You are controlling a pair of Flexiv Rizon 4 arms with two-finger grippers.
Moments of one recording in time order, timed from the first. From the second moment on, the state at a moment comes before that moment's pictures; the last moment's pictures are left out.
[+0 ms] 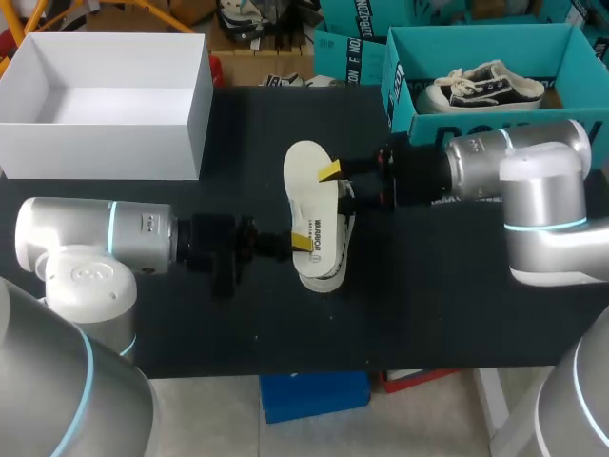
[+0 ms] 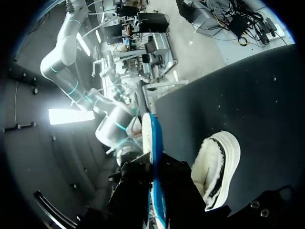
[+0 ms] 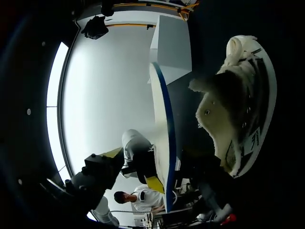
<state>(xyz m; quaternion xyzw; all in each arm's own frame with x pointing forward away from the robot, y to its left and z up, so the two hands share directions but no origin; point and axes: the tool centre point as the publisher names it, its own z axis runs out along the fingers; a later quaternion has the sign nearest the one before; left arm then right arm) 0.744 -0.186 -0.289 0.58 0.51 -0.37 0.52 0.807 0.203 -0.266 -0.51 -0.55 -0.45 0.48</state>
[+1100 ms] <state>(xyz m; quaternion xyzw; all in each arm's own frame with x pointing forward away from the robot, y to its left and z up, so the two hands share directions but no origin) 0.749 -0.181 -0.293 0.58 0.53 -0.36 0.51 0.805 0.214 -0.274 -0.51 -0.56 -0.44 0.48</state>
